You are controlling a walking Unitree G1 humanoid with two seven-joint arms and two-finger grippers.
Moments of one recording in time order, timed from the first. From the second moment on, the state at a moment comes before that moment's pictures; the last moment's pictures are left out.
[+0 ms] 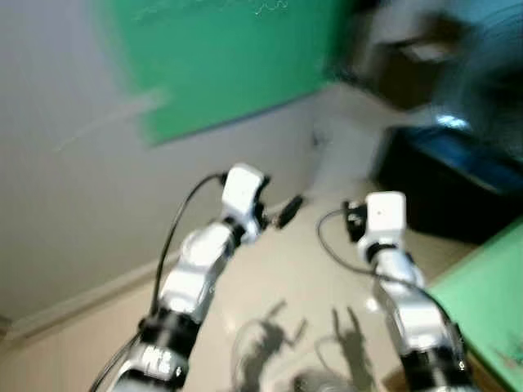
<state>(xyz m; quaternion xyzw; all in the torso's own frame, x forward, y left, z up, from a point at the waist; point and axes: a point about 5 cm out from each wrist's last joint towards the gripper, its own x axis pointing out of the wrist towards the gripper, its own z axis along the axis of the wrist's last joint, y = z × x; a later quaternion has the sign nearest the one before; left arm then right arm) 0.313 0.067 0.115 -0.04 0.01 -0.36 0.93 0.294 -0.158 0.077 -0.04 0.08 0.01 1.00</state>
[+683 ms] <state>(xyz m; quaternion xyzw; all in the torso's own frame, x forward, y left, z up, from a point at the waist) 0.309 0.056 0.116 -0.03 0.00 -0.38 0.92 0.293 -0.164 0.078 -0.07 0.08 -0.01 0.99</state>
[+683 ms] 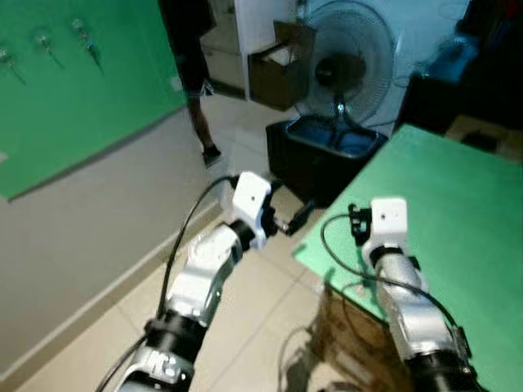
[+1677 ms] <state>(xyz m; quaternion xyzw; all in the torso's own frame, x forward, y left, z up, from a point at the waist) 0.309 0.065 0.114 -0.01 0.01 -0.40 0.92 0.293 -0.158 0.077 -0.05 0.08 -0.01 1.00</state>
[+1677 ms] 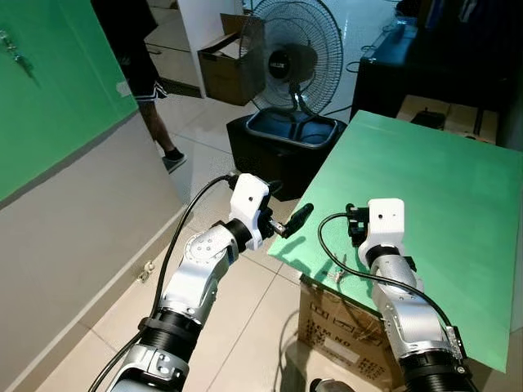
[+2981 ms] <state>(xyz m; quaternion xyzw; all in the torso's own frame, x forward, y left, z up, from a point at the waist) 0.309 0.096 0.110 0.01 0.04 -0.37 0.93 0.261 -0.164 0.067 -0.09 0.09 -0.04 0.99</state>
